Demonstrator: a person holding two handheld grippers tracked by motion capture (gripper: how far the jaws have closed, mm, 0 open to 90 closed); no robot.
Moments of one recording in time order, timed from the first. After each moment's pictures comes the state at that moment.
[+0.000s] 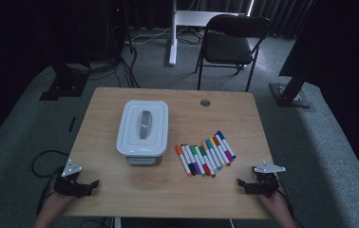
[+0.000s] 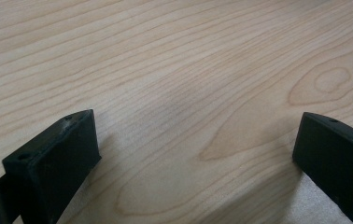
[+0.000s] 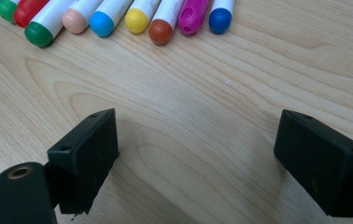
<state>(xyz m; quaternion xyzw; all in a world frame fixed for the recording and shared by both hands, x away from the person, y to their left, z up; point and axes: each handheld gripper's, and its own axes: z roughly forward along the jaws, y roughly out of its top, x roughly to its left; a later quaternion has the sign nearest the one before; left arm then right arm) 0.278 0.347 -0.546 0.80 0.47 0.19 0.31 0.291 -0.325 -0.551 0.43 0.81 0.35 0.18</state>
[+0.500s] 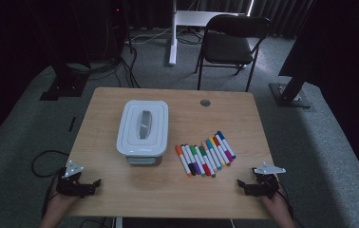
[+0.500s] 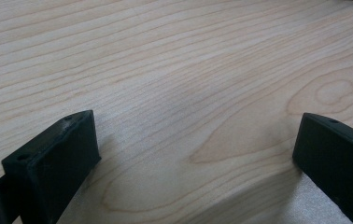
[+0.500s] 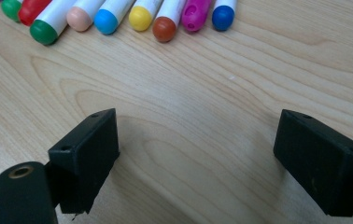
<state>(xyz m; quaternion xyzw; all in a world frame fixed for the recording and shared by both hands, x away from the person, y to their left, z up) 0.275 0.337 -0.546 0.79 0.50 0.20 0.31 0.286 -0.323 -0.551 0.43 0.81 0.35 0.18</state>
